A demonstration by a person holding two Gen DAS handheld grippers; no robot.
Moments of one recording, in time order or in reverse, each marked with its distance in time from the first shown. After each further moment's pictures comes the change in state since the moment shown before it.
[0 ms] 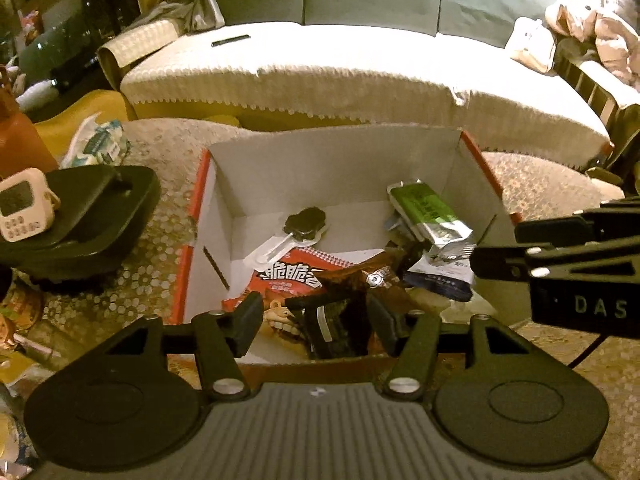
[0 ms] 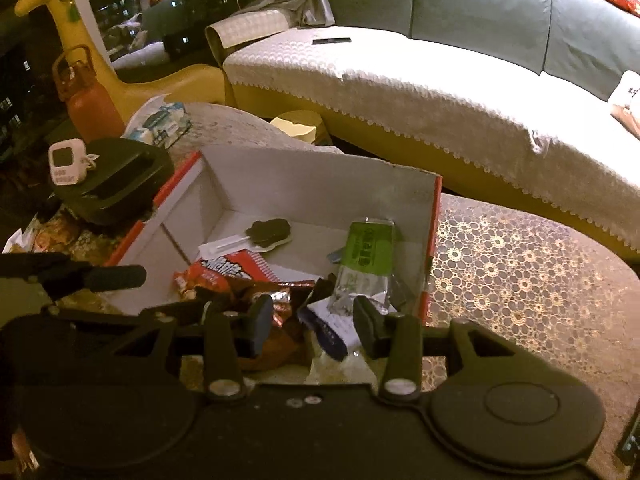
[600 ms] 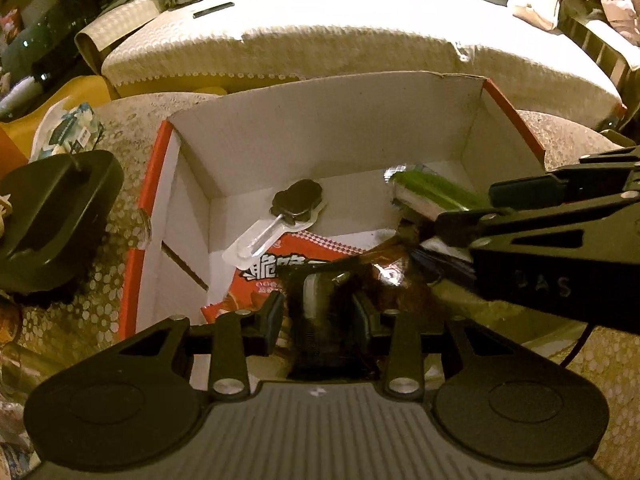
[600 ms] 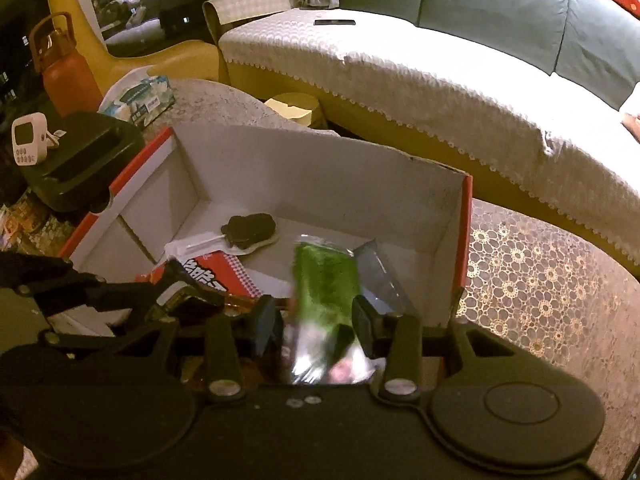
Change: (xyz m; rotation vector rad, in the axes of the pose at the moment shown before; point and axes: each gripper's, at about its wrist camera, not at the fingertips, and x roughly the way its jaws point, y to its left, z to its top) left arm 0.070 -0.004 0.005 0.053 0.113 0.009; right arm 0.069 -0.002 0.015 -0.043 0.052 -0.042
